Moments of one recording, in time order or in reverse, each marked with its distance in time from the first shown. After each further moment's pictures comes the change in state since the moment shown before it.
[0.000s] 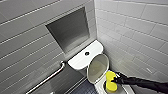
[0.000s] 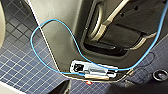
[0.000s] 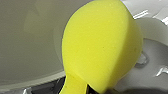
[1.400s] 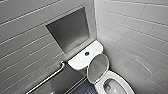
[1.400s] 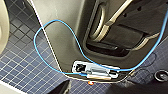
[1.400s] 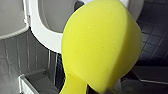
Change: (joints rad) left arm 0.000 -0.008 0.000 0.000 -0.005 0.000; right arm -0.554 -0.456 0.476 0.043 0.465 0.015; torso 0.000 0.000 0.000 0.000
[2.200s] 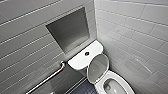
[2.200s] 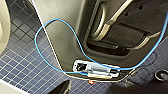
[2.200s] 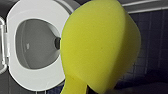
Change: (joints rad) left arm 0.000 -0.002 0.000 0.000 0.007 0.000; right arm -0.174 0.089 -0.193 0.109 0.381 0.065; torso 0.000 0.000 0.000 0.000
